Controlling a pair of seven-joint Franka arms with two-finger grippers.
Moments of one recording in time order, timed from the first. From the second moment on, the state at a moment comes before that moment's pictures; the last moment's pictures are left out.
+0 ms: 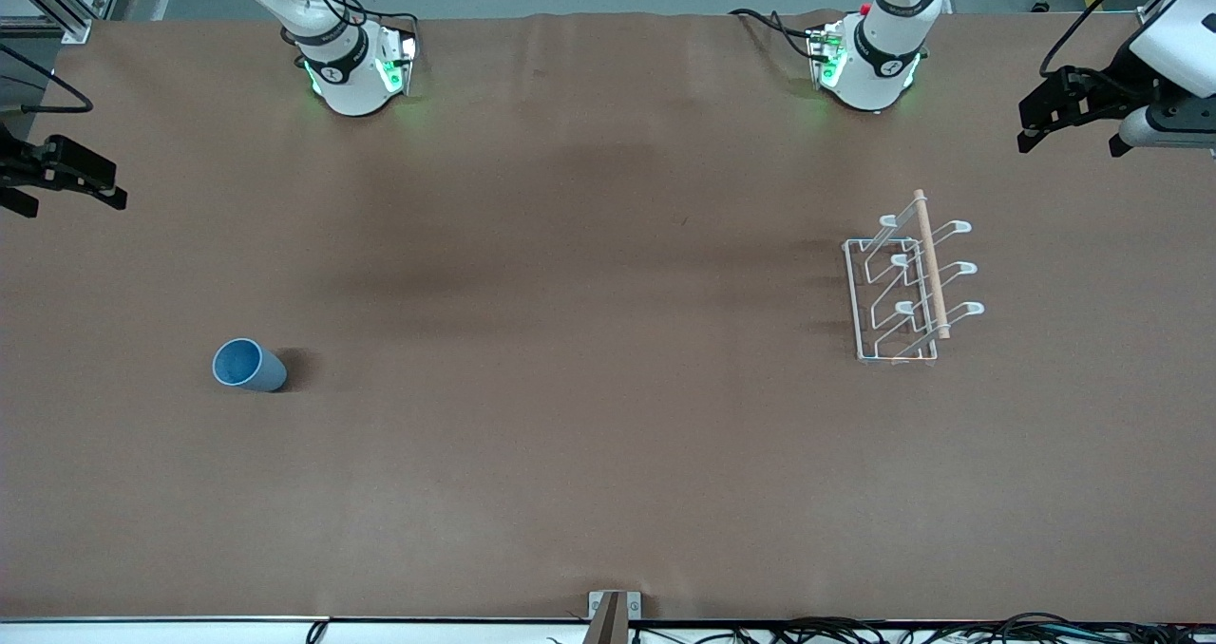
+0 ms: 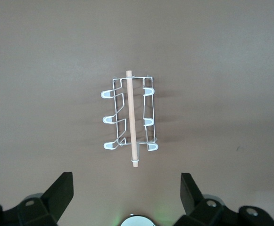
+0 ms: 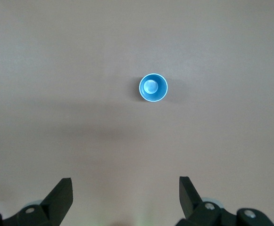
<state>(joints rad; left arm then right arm) -0.04 -0.15 -0.07 -1.65 0.00 1.49 -0.02 -0.02 0.02 -0.04 -1.48 0.00 1.45 -0.15</state>
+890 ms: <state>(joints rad) -0.03 -0.14 -0.06 -1.62 0.00 1.49 -0.02 -0.02 0.03 -0.04 -1.50 0.00 1.50 -0.15</state>
